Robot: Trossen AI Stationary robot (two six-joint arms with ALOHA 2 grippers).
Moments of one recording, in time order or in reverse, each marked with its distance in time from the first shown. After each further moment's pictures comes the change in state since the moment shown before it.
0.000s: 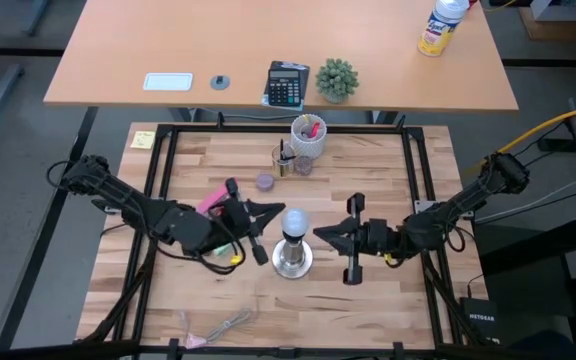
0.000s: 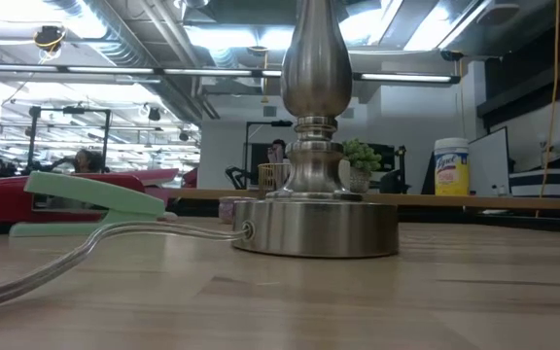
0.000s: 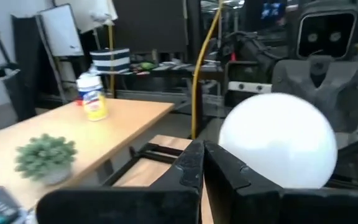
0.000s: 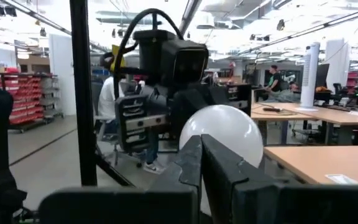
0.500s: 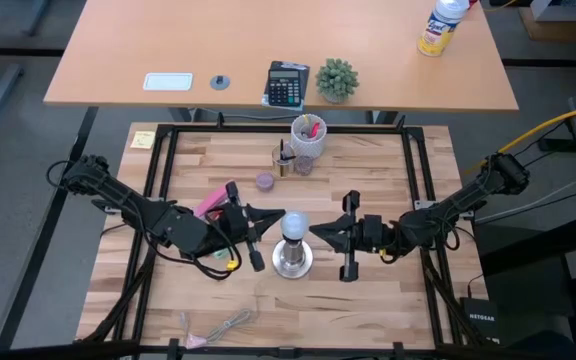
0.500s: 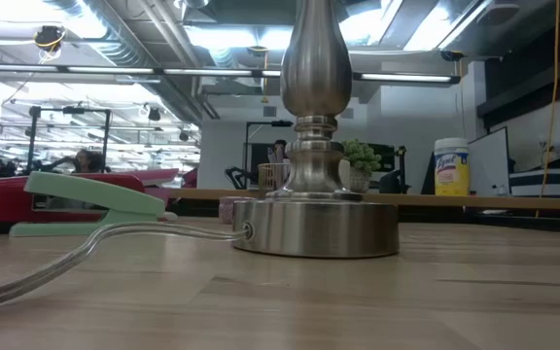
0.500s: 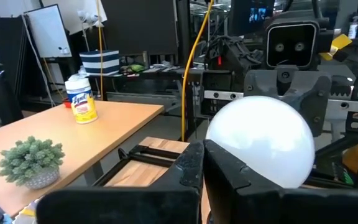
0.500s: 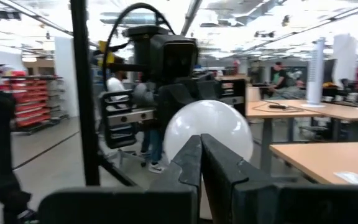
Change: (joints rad) left arm -0.026 0.000 0.000 0.010 0.018 -0.004; right arm -0.044 0.008 0.000 -0.003 -0.052 0.043
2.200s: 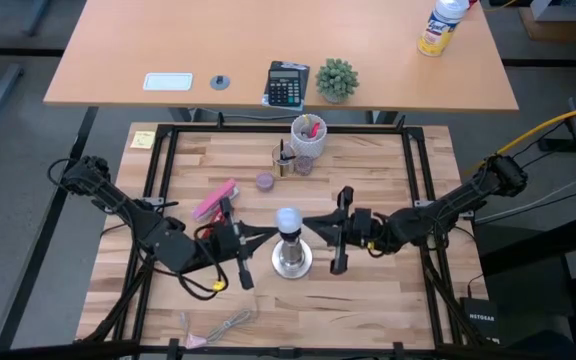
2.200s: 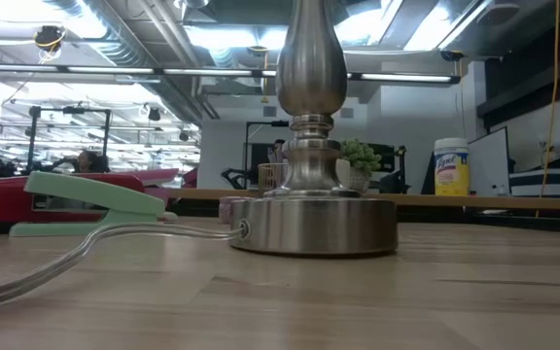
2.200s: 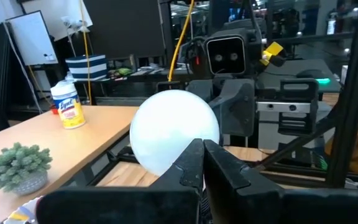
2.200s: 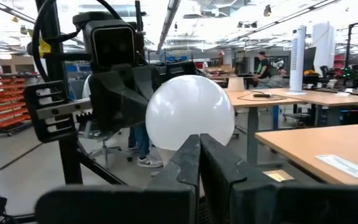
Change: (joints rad) left arm -0.092 0.003 0.000 0.004 -0.050 0.033; right arm -0.046 0.029 0.001 -0.009 0.026 0.062
